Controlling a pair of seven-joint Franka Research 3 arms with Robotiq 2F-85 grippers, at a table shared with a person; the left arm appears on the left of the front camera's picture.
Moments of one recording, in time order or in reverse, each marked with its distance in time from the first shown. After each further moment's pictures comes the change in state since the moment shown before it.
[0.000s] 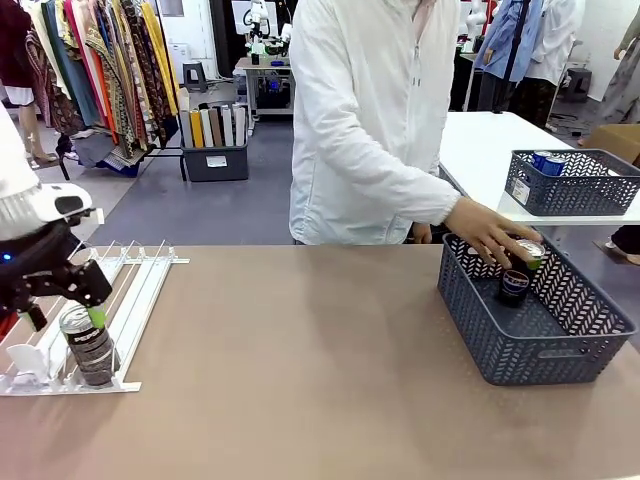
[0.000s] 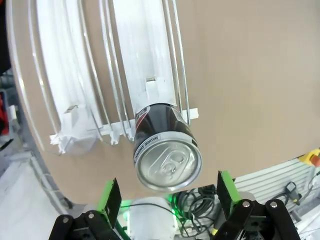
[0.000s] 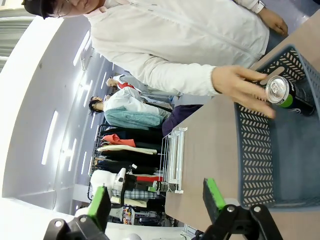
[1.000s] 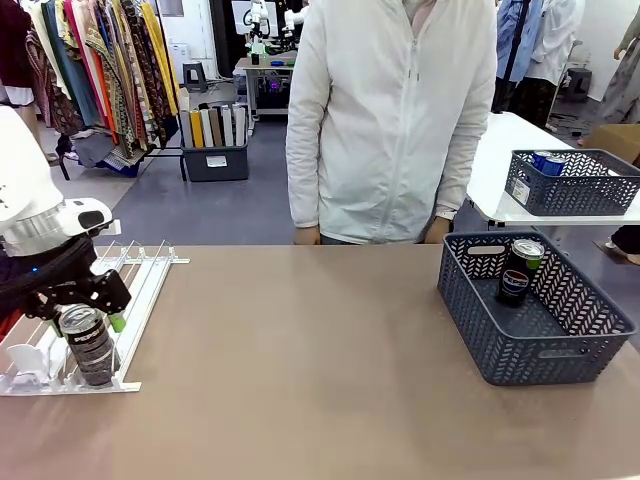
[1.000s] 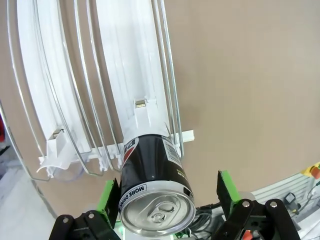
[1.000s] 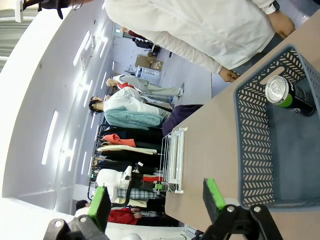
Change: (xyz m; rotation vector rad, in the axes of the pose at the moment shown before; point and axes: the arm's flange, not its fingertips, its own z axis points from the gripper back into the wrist) left arm 0.017 -0.007 -0.027 -0.008 -0.030 0.006; right arm 0.000 0.000 0.000 0.000 0.000 0.000
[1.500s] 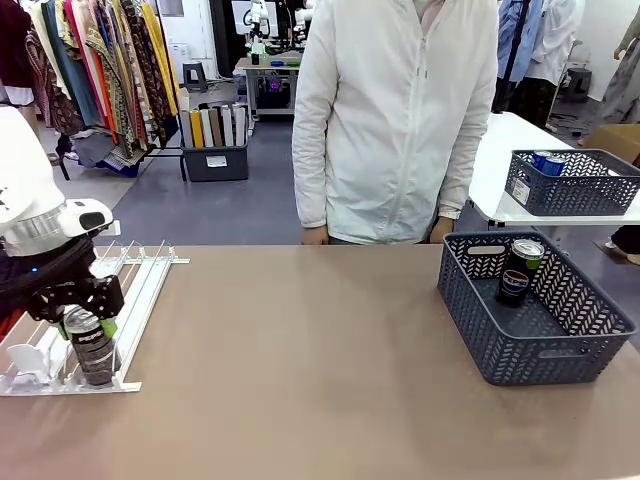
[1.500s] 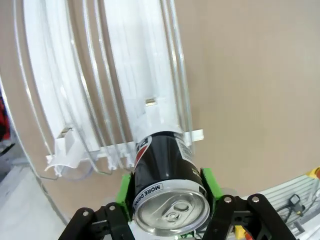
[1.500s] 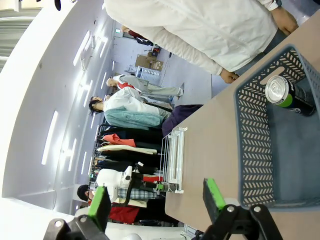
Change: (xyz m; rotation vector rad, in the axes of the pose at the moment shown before) left arm 0.000 0.002 0.000 0.034 0.001 0.001; right arm 0.000 0.000 0.000 0.000 0.000 0.000
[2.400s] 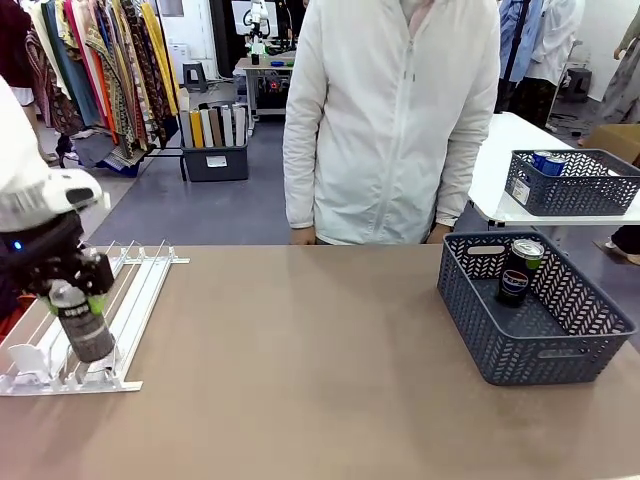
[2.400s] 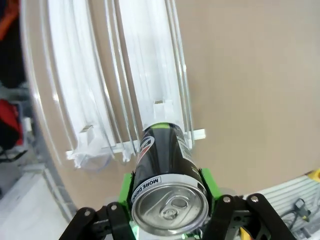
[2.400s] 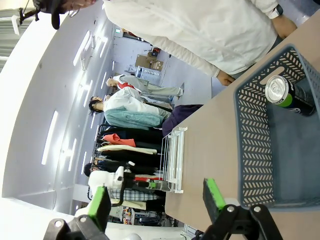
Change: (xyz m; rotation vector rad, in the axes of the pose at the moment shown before) left arm -0.011 -0.008 0.054 0.052 -0.093 -0.023; right arm 0.000 0.000 0.000 0.000 0.000 0.000
